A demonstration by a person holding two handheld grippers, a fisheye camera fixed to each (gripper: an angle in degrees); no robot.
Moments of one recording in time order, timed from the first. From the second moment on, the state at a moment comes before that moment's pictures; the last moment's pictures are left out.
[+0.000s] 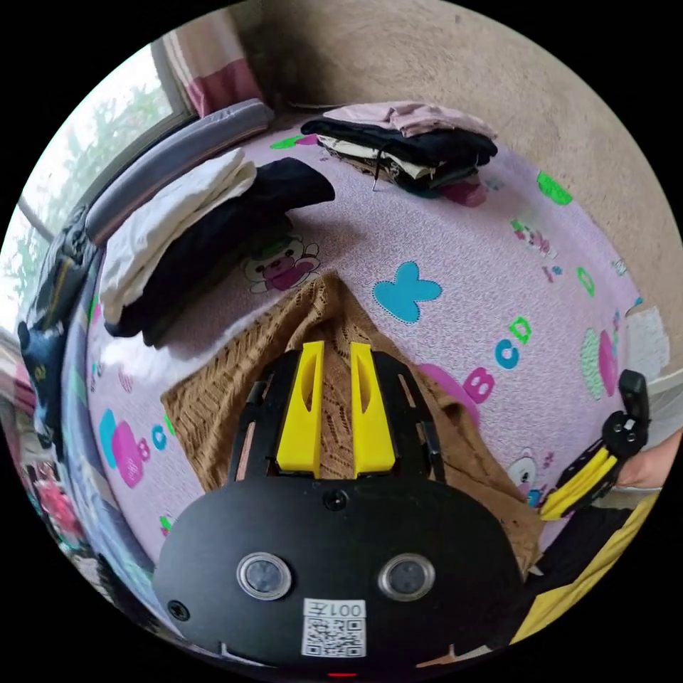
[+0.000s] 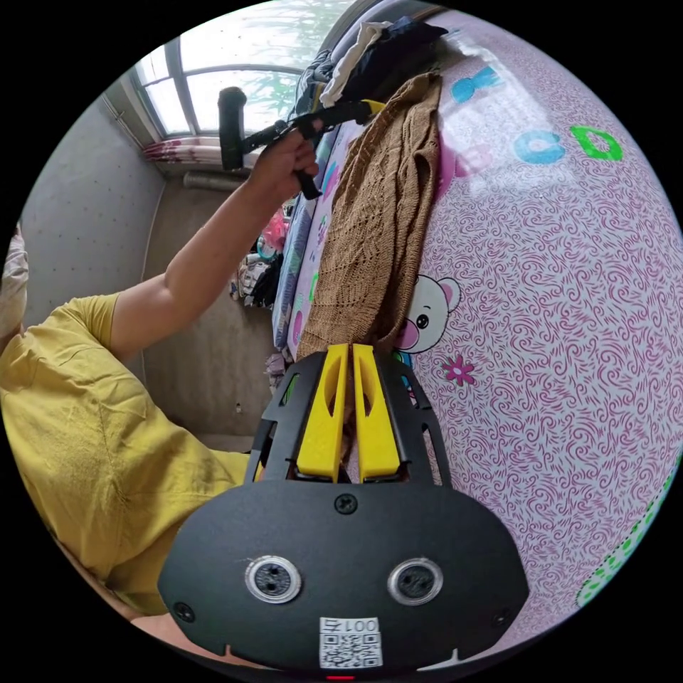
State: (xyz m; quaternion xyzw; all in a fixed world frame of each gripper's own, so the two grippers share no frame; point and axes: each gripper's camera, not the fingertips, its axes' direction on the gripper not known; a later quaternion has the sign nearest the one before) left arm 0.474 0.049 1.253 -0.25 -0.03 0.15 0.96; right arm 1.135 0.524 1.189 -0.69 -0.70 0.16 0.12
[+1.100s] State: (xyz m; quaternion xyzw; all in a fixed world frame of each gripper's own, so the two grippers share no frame) left arm 0.493 -0.058 1.226 -0.26 0.03 0.01 0.97; right arm 1.180 0.508 1.217 -0.67 -0.70 0.22 0.11
